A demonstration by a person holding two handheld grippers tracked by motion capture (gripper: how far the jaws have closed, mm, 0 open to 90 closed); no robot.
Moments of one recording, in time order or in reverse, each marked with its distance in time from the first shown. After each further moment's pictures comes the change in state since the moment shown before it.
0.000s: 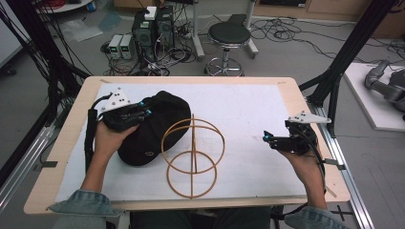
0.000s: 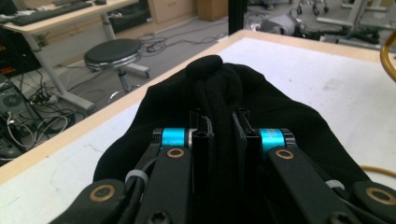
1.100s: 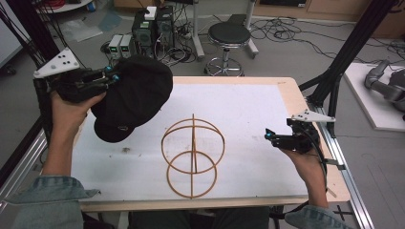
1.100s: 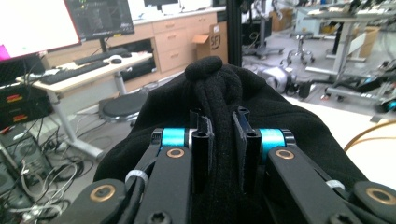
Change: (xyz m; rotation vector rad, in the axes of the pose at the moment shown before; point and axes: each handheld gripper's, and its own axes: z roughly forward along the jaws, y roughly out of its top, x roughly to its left) left arm 0.048 0.083 -0.075 -0.196 -0.029 0.009; right arm -0.004 0.004 -0.004 -0.031 0.006 0.014
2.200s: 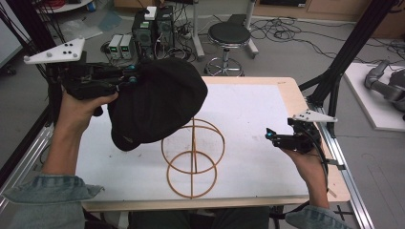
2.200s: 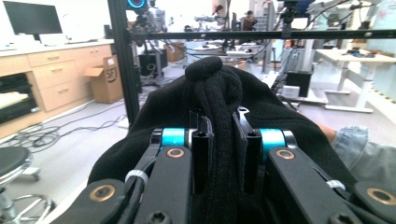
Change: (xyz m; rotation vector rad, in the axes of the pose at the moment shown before) left arm -0.043 0.043 0.020 -0.126 -0.480 -0.047; right arm 0.000 0.002 -0.003 -0.010 -0.001 -0.002
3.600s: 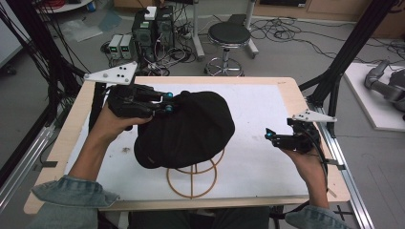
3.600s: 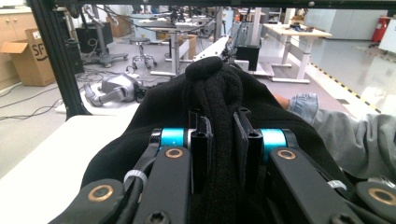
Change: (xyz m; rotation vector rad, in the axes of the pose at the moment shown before) left arm -0.019 -0.035 0.063 0.128 -0.206 -0.007; right arm 0.001 0.000 0.001 0.002 0.005 0.000
